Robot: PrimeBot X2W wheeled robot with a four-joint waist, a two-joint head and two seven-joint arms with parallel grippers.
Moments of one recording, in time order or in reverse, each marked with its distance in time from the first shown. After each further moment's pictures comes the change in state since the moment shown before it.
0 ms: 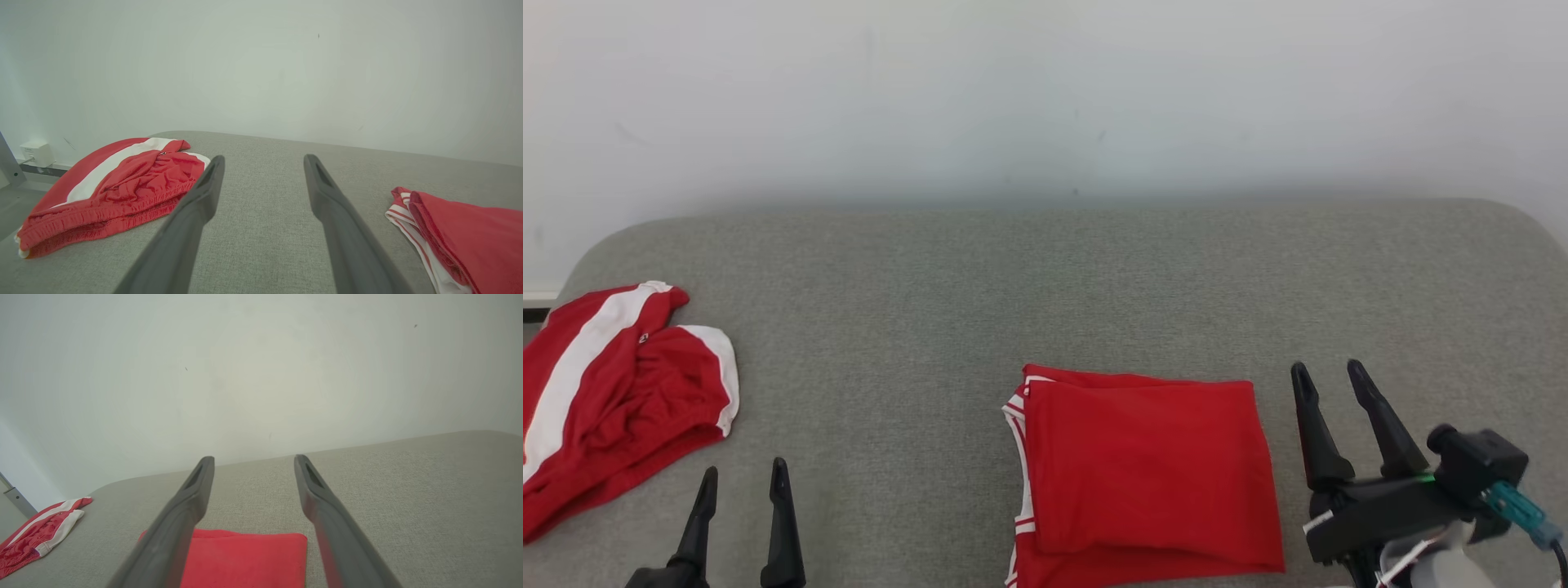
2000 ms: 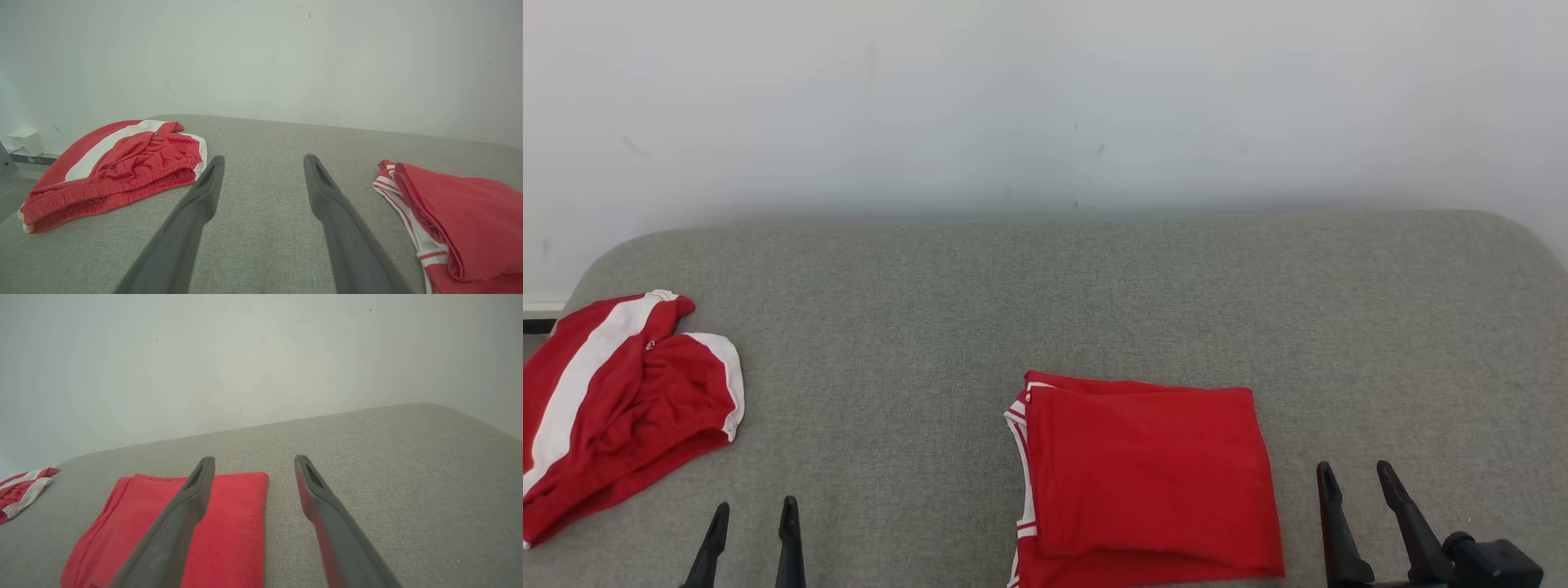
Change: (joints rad) left arm 0.091 0.049 -0.051 -0.052 -0.045 0.007 0.043; right arm 0.286 0.087 -0.142 -0.152 -0.187 0.000 0.000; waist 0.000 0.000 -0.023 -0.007
